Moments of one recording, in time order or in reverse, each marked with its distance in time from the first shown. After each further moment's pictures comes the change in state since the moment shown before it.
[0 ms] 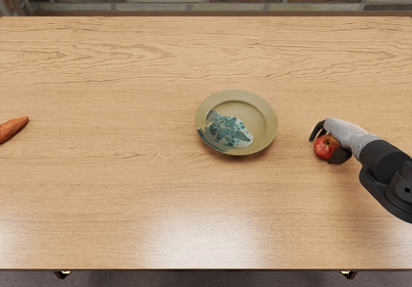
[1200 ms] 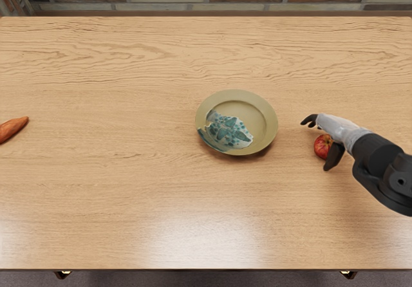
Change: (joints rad) left arm 0.000 0.000 0.000 0.000 0.000 0.000 0.000; right arm 0.040 0.028 -0.002 -0.007 0.019 0.038 0.001
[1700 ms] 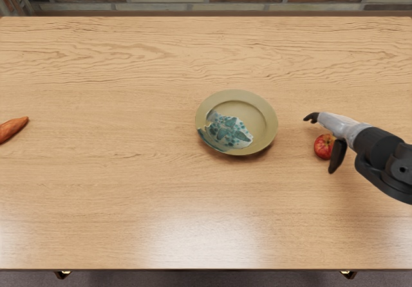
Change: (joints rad) left arm 0.000 0.000 0.000 0.000 0.000 0.000 0.000; right arm 0.033 0.003 0.011 -0.039 0.043 0.087 0.000
